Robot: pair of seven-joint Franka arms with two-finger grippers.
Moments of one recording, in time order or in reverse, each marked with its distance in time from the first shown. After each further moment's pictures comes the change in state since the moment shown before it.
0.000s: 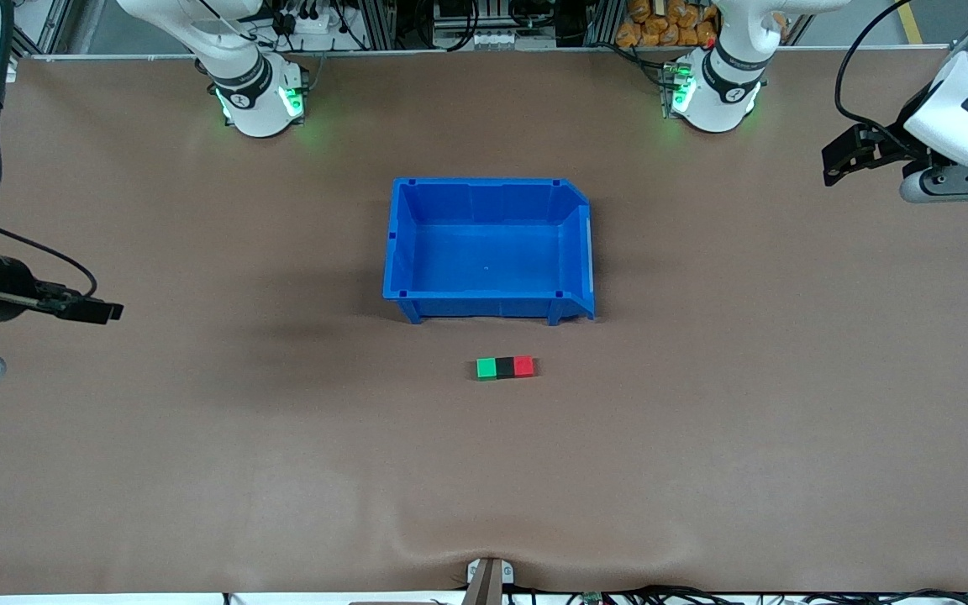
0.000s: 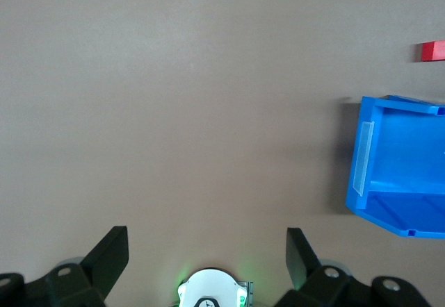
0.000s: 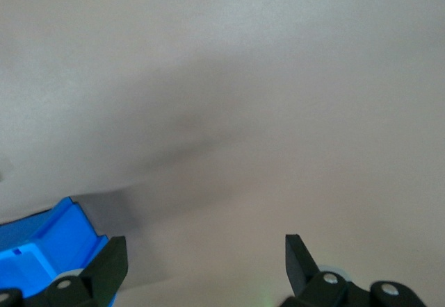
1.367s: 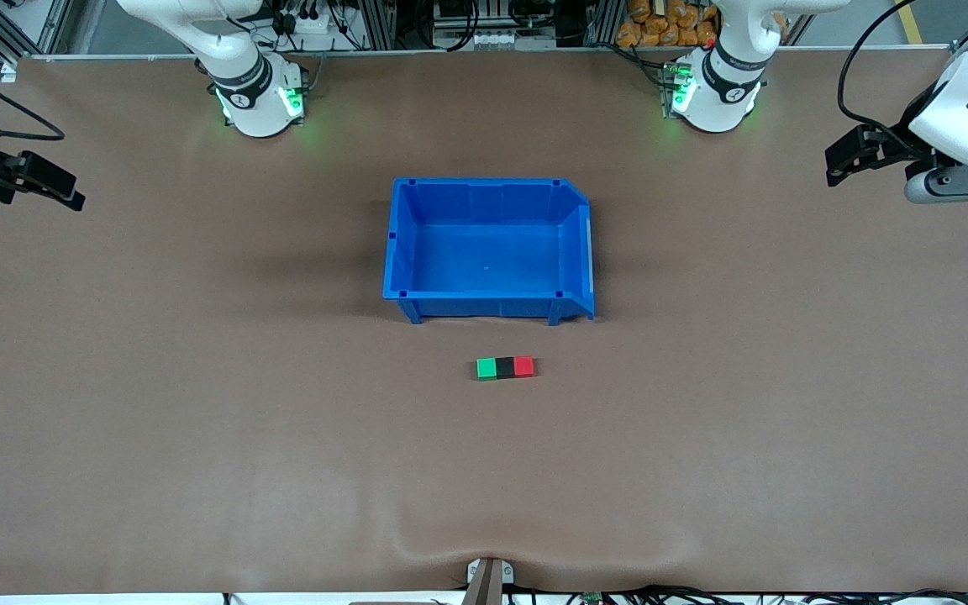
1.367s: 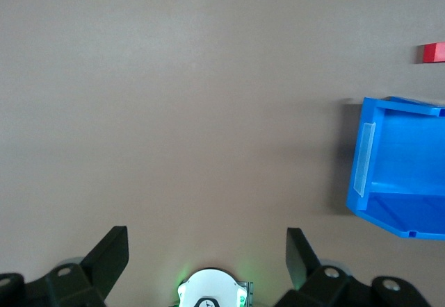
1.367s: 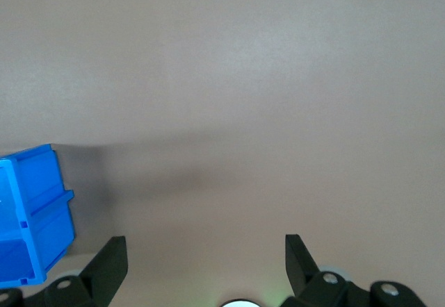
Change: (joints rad) left arm 0.001 0.000 0.006 0.000 0.000 0.000 0.000; right arm 0.006 -0.458 0.020 -0.413 -0.100 0.113 -0.191
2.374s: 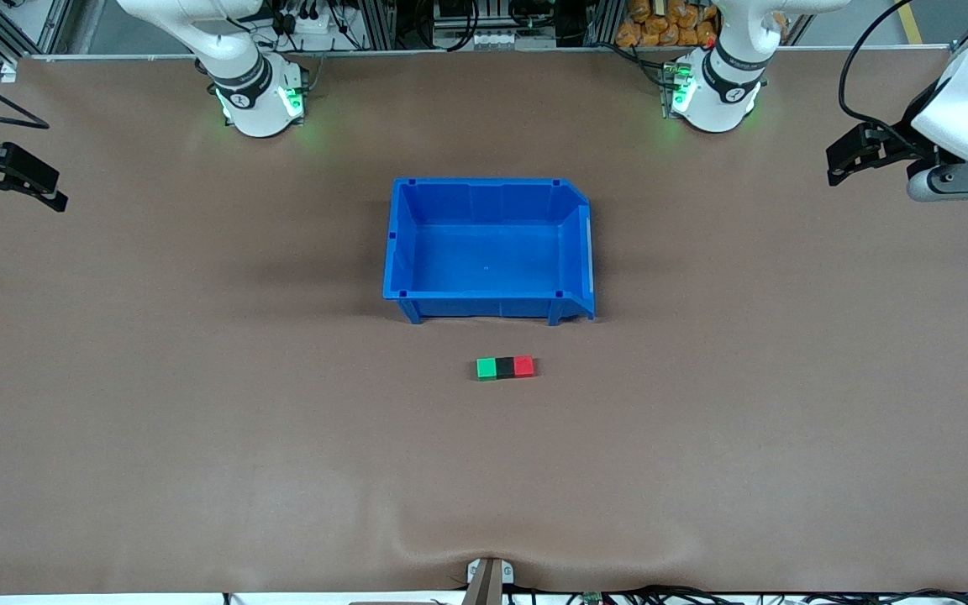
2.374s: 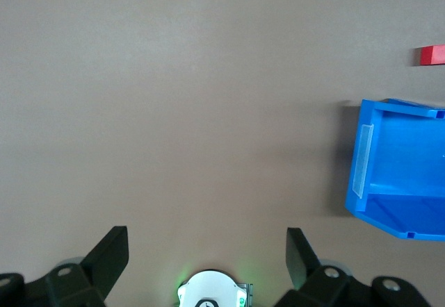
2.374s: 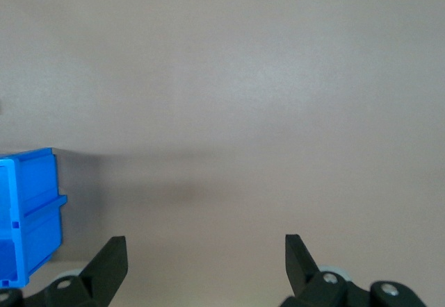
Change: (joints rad) left arm 0.000 0.000 -0.001 0.007 0.000 0.000 0.000; right arm -0.002 0.002 -0.001 0.031 -0.012 0.042 -0.105
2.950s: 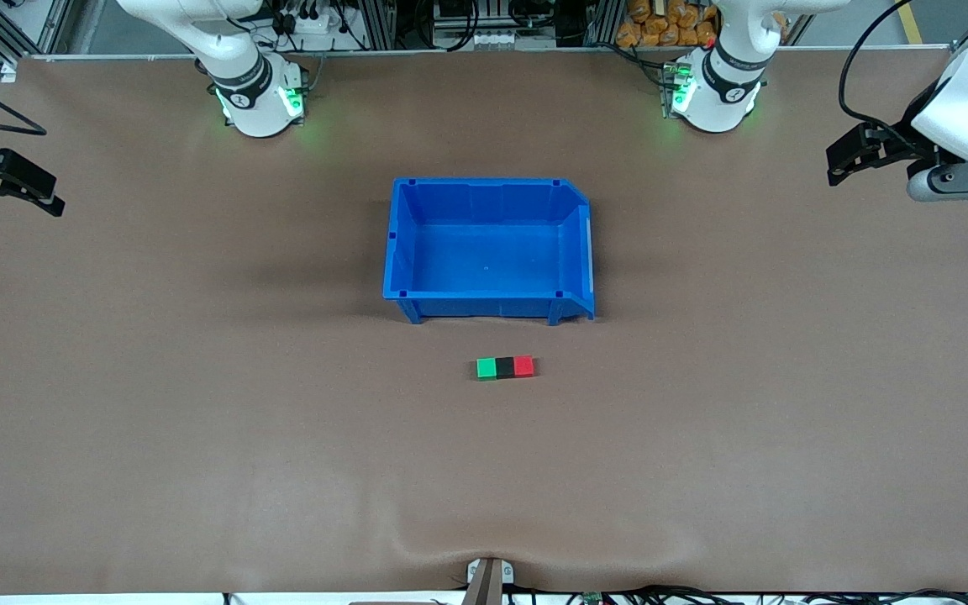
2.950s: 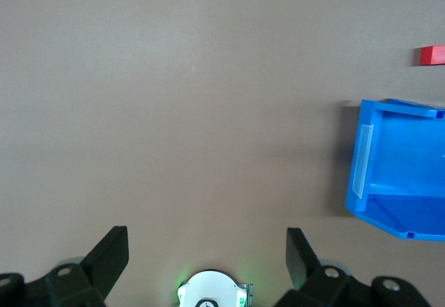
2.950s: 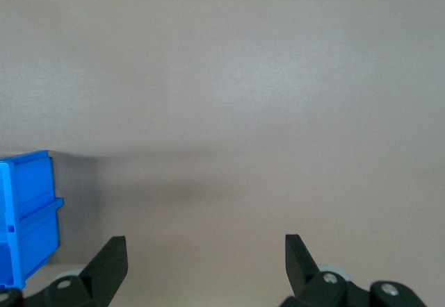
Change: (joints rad) left arm 0.000 0.000 0.000 0.001 0.000 0.000 0.000; right arm -0.001 0.014 -0.008 0.008 -0.002 0.003 0.000
